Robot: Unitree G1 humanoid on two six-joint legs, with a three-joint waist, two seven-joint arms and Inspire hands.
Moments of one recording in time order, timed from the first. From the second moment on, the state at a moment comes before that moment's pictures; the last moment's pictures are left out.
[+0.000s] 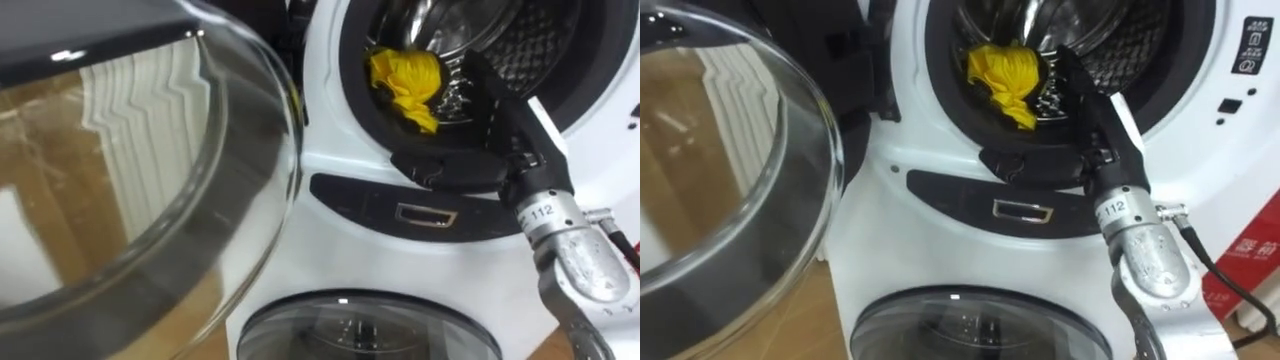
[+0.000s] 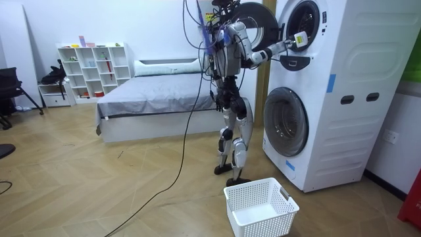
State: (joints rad) left arm 0.17 0.22 0.04 1.04 0.28 0.23 0.23; right arm -0.25 -0.38 0.02 -0.17 0.20 0.18 -0.04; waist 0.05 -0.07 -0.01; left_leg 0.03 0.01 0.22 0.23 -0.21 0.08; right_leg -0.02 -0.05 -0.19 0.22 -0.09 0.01
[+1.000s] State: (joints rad) left arm 0.19 0.23 0.12 1.06 0.28 0.21 0.23; right arm -0.43 -0.49 -0.07 -0.04 0.24 0.19 -0.05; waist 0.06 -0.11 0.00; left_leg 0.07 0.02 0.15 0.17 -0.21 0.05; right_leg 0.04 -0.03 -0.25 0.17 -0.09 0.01
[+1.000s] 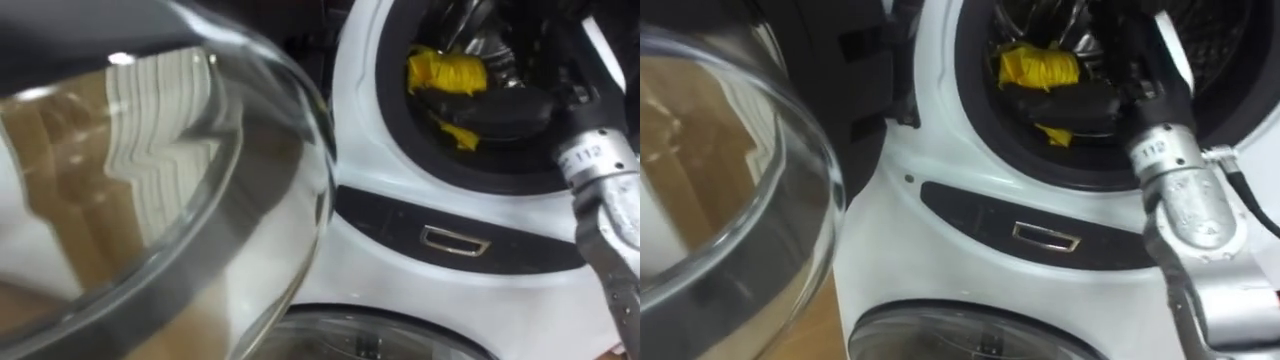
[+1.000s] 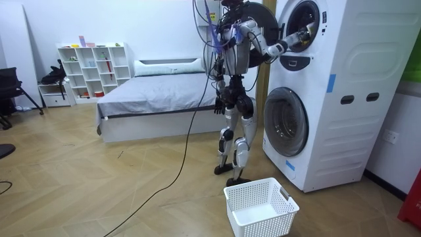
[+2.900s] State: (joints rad) left arm 0.17 0.30 0.11 1.06 0.28 0.30 0.15; right arm -0.66 -0.62 0.02 0.50 0.13 0.24 0.36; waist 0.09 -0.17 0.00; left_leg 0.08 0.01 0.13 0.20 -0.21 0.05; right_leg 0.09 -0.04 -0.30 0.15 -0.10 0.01
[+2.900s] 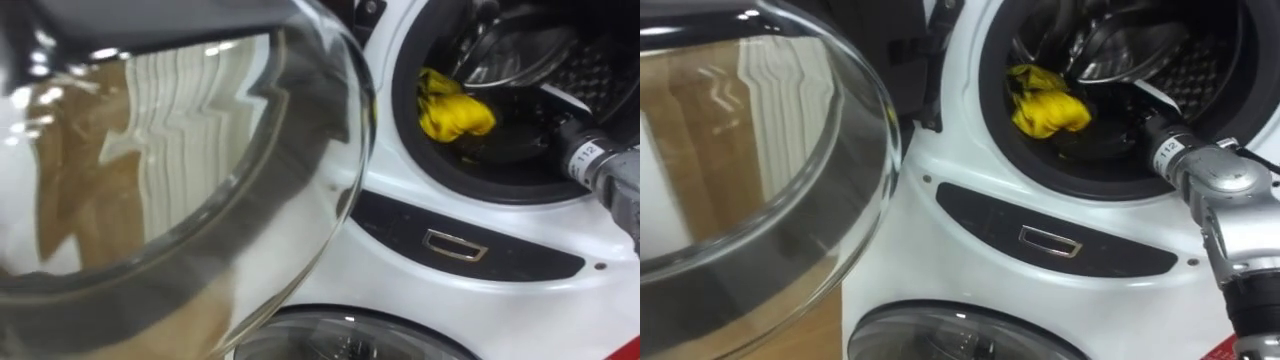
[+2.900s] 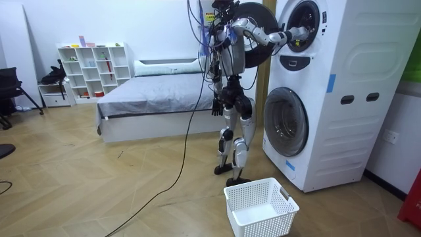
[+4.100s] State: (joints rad) left arm 0.24 0.24 0.16 1.09 0.28 0.12 0.26; right arm -0.12 -0.58 -0.17 -0.60 0.04 0.21 0.25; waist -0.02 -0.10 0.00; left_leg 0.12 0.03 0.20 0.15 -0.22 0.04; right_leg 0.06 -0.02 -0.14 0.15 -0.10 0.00
